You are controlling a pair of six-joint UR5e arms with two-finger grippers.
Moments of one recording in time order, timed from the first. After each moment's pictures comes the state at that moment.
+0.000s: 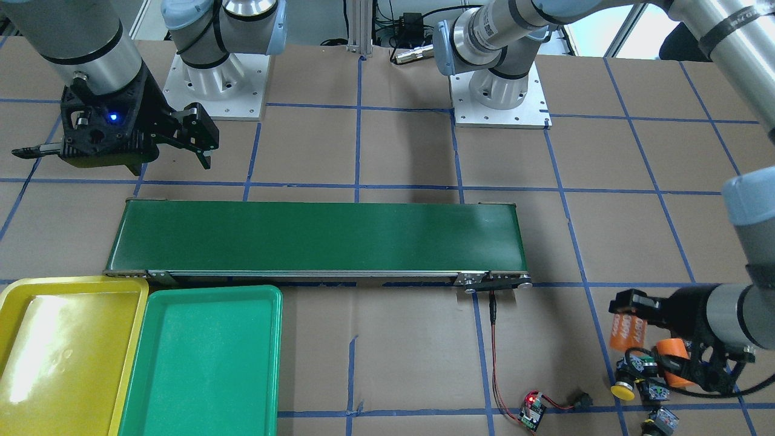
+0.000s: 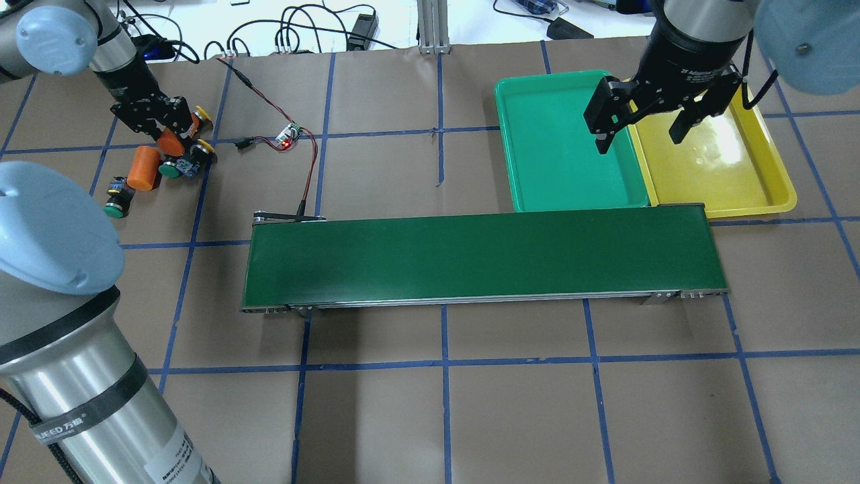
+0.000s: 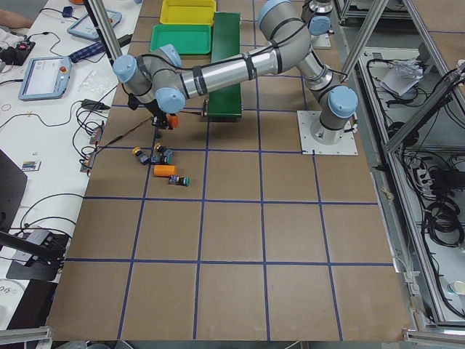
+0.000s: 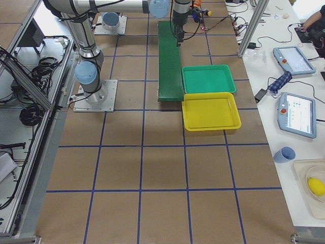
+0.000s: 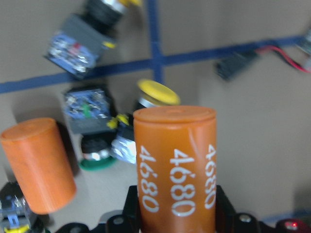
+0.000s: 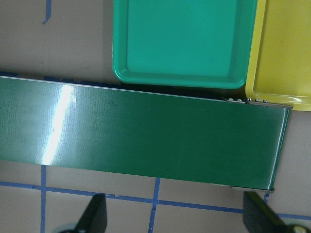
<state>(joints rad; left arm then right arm) -1.29 -2.21 -1.03 -1.83 1.57 0.64 1.55 -1.52 1.51 -1.53 -1.55 -0.15</state>
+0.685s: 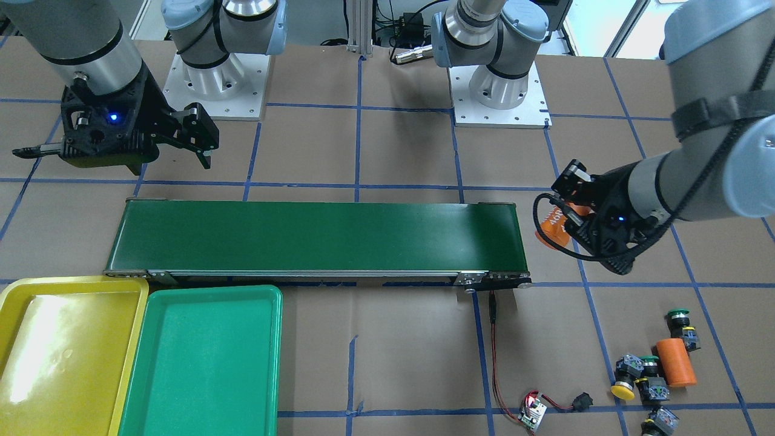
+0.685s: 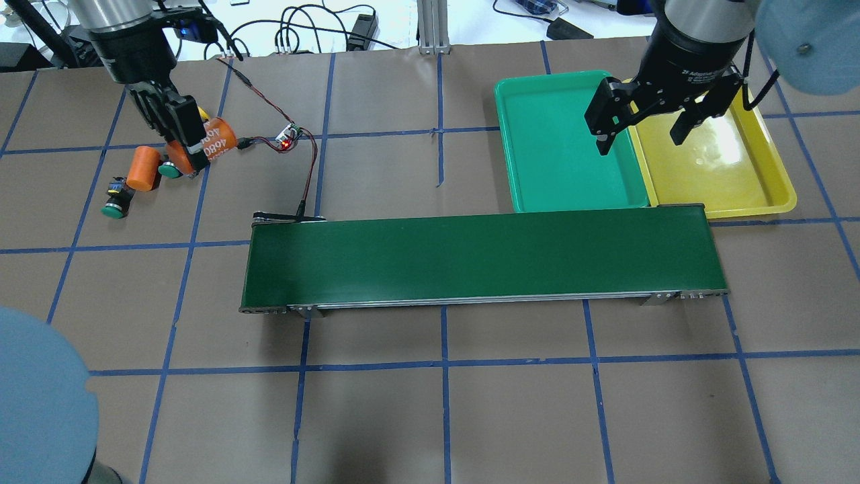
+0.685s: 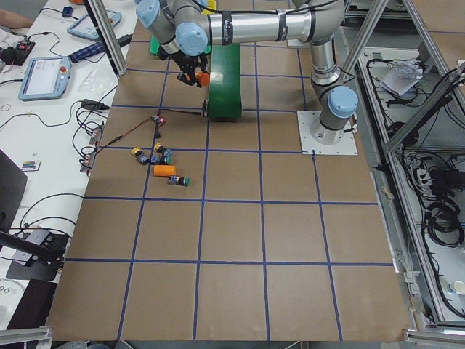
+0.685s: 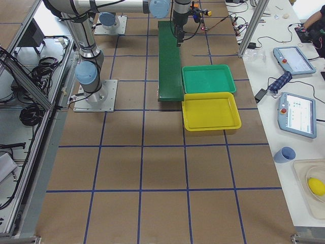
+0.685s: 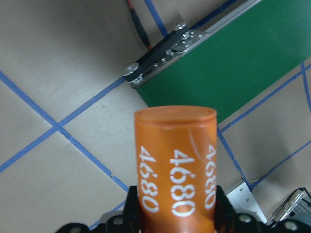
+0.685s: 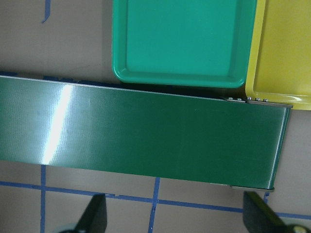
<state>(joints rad) -1.45 -1.93 -1.24 -1.96 1.58 0.84 1.55 -1.51 1.51 -1.53 -1.55 -0.14</state>
